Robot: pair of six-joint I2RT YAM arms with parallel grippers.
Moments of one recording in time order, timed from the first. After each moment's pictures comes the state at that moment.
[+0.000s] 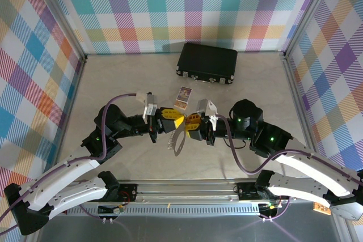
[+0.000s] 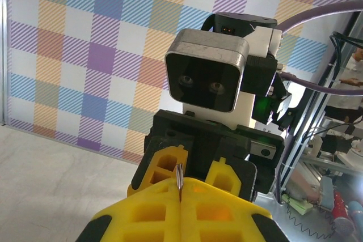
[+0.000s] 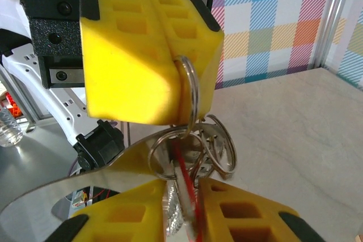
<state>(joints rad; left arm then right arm) -0.82 0.84 0.82 0.18 0.60 -0.33 1.00 0.91 0.98 -0.26 -0.37 0.00</state>
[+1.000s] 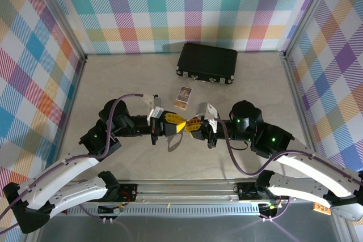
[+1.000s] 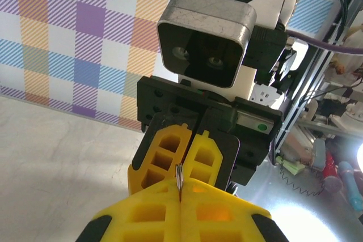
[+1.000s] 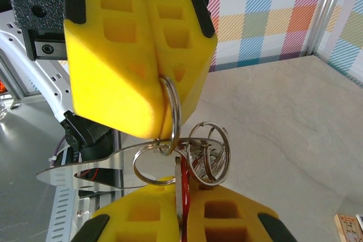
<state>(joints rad) -0.82 0.87 0.91 -0.05 0.66 -0.21 1.00 0.90 0.98 -0.34 -0.34 -0.08</state>
